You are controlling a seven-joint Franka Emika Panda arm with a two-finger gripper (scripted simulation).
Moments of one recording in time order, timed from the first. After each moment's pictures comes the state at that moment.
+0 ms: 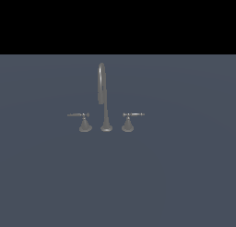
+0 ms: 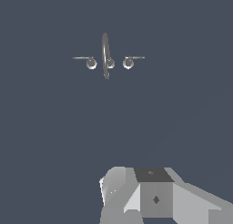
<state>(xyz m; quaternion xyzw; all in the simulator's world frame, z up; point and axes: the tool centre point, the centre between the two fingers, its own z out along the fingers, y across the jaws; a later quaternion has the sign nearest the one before) -0.260 -0.008 0.493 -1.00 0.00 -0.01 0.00</state>
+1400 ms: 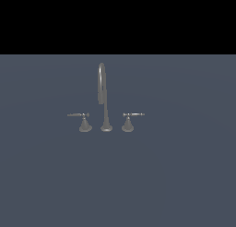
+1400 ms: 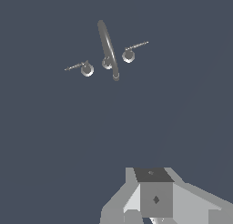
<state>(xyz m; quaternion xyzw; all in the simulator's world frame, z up) -0.233 0.063 0.406 -0.99 0.16 0.00 0.00</state>
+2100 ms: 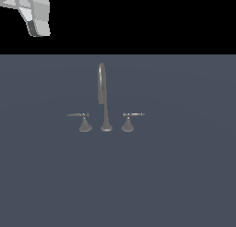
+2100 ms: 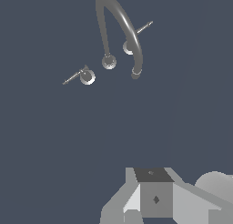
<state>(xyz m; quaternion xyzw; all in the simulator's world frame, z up) -0.190 0.118 0.327 -0.96 0.30 0.00 0.00</state>
